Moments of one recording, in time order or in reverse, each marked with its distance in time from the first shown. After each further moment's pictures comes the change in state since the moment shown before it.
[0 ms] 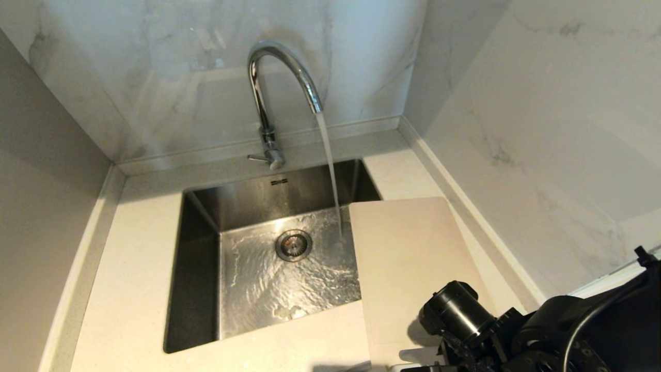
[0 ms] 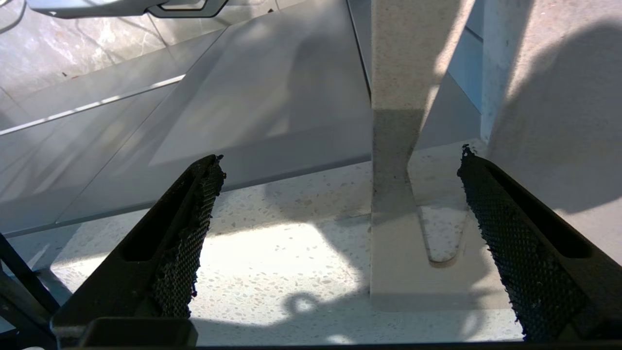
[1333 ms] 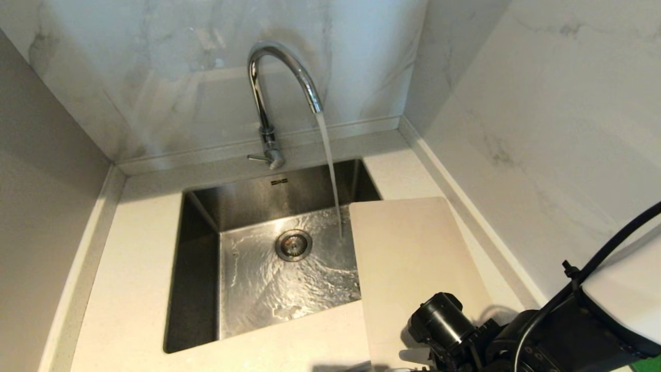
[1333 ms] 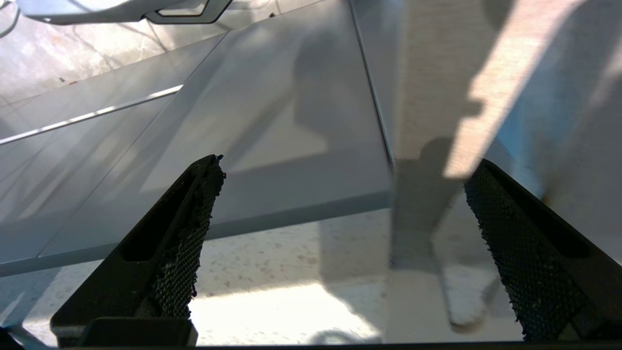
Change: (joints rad) left arm 0.000 0.000 0.000 0.000 0.000 0.000; right arm -0.002 0.127 0.052 -0.172 0.000 0.000
